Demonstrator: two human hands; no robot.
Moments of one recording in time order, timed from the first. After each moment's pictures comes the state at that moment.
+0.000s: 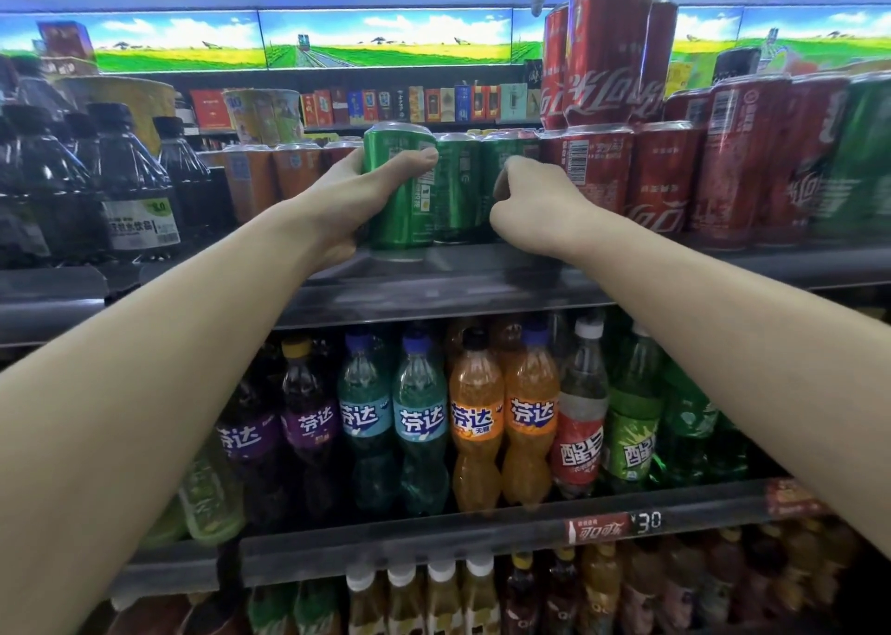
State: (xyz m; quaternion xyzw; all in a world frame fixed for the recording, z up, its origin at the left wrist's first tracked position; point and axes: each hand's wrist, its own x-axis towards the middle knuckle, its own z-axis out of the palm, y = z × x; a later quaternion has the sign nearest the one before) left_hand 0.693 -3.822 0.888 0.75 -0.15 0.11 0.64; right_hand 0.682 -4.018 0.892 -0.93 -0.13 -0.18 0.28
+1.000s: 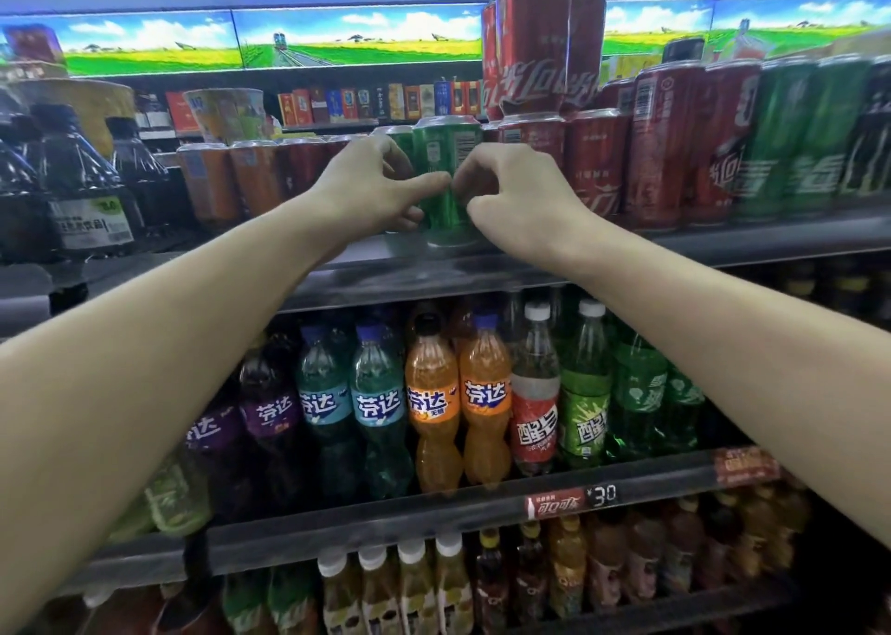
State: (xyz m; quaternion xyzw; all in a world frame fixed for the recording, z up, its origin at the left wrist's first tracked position) left_hand 0.677 -3.886 0.887 0.87 -0.12 0.22 0.43; right_hand 0.650 -4.064 0.875 -0.87 -0.23 -0.27 0.34
